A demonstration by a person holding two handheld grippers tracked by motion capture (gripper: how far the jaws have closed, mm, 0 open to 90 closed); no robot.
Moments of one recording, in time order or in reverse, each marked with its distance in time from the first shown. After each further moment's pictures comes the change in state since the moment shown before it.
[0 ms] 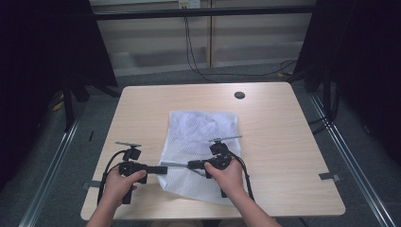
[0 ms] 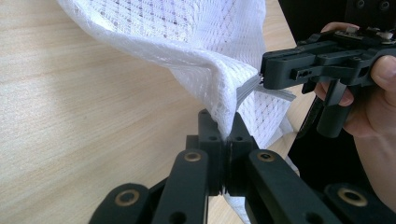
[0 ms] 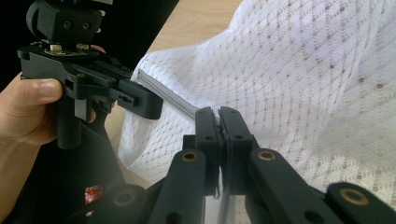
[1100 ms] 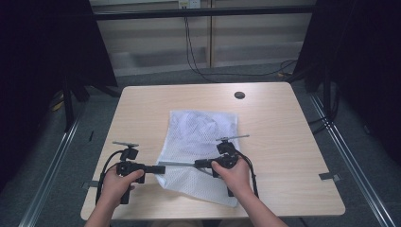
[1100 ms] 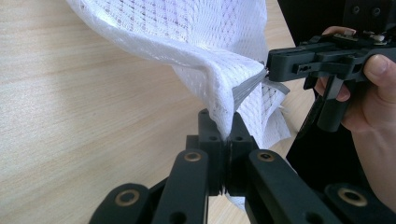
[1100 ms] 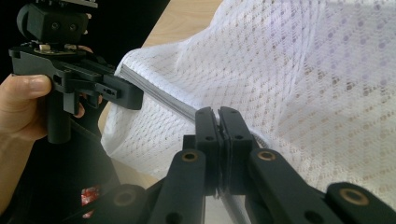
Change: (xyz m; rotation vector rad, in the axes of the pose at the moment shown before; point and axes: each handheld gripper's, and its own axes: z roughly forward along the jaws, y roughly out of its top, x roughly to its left) left arm 0.001 0.000 -0.006 -0.018 0.008 -0.020; right arm -0.011 0.000 -0.016 -0.003 -0.021 0.013
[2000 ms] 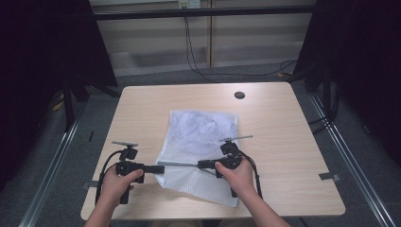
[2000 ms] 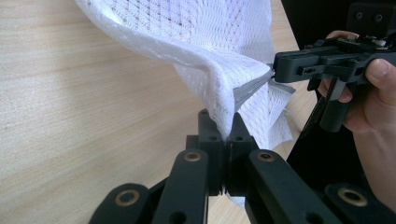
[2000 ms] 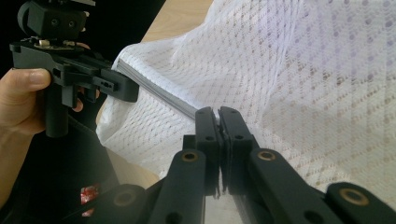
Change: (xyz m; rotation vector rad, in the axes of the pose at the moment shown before) left arm 0.003 0.000 -0.002 0.009 0.009 -0.011; right arm -0.006 -0.003 -0.007 0.008 -0.004 0.004
